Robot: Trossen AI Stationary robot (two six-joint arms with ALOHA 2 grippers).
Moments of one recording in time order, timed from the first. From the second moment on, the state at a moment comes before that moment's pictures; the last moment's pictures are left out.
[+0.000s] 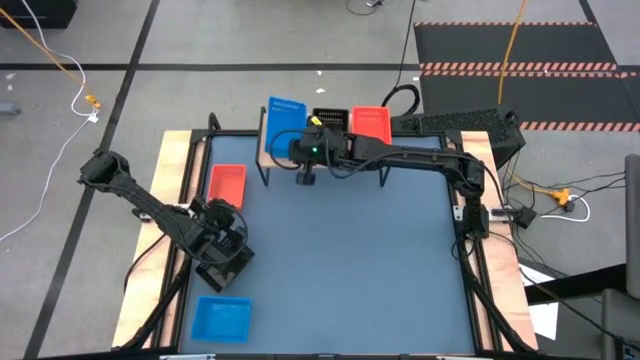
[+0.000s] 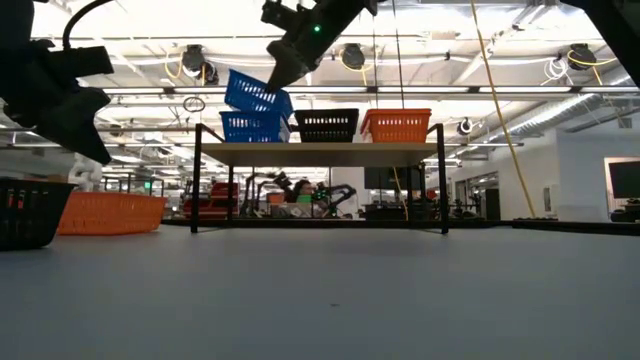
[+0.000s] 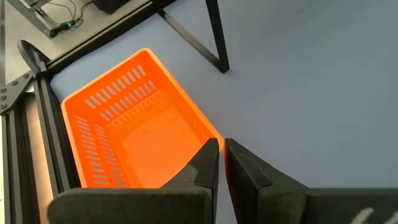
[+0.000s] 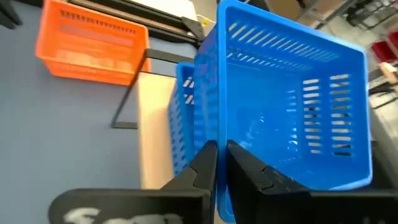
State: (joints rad) left arm -0.58 1.20 0.60 -1.17 -0.85 -1.55; right arm -0.19 1.97 1.84 -0.46 0.33 -0.40
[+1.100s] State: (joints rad) left arm -0.58 1.20 0.60 -1.17 -0.85 -1.55; right arm -0.14 1.97 1.84 -0.50 0.27 -0.36
